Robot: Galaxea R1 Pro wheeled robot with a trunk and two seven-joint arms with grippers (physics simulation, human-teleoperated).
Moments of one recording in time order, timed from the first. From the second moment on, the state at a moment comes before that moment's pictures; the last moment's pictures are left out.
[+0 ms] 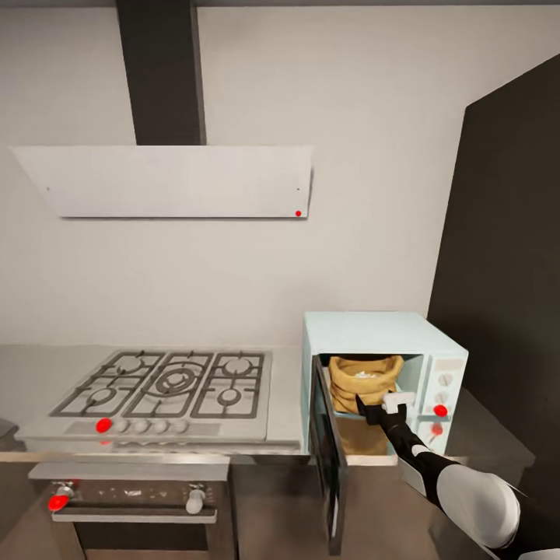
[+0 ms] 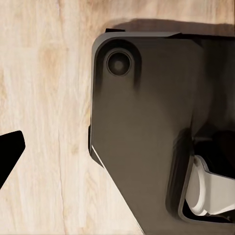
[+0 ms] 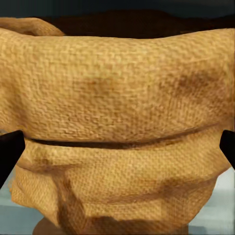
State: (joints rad) left arm 0.00 -0.01 0.06 -0.03 0.00 0.01 0.04; right arm -0.85 -0.11 -0.61 0.07 0.66 -0.65 0.08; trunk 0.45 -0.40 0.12
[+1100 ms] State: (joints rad) left arm 0.00 -0.01 0.06 -0.03 0.00 0.01 0.04; right arm -0.85 -0.11 -0.61 0.07 0.66 -0.66 0.08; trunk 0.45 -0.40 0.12
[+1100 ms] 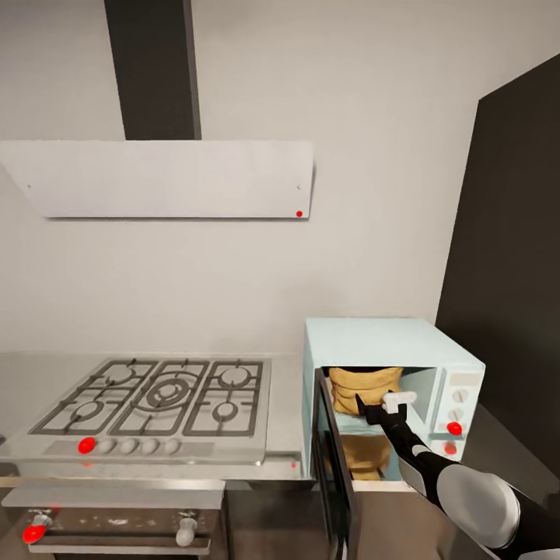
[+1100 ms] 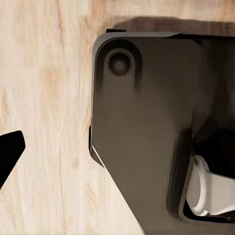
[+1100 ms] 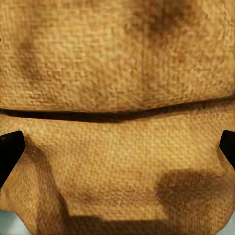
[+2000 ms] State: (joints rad) left arm 0.00 -0.01 0.06 -0.03 0.00 0.01 0.04; right arm -0.85 -0.11 -0.61 0.07 0.66 -0.65 0.08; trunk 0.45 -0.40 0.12
